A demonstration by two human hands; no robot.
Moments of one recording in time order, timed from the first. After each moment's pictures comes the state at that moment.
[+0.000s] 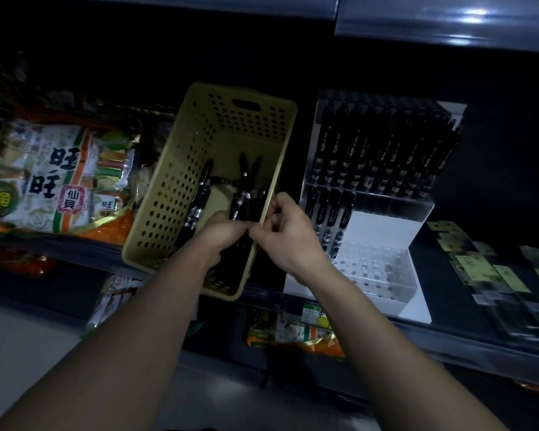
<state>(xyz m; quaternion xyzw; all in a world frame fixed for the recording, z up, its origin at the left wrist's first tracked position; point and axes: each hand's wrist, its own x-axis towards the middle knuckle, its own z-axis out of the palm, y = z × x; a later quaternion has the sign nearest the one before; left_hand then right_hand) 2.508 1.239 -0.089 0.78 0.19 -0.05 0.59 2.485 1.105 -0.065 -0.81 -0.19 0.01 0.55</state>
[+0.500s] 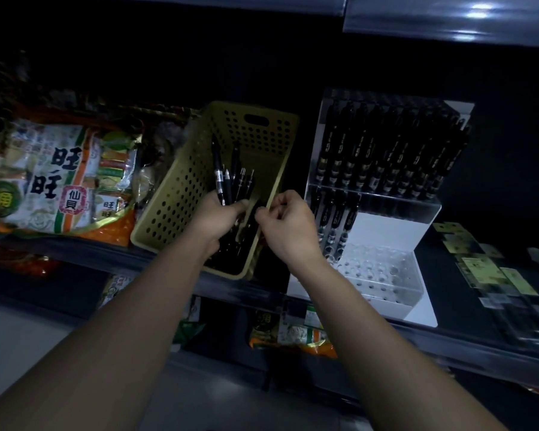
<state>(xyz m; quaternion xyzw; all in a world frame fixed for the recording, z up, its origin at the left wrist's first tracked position) 2.517 1.250 -0.081 0.73 0.15 0.08 0.66 2.502 1.119 -0.070 -0.81 -0.10 -0.04 0.57</state>
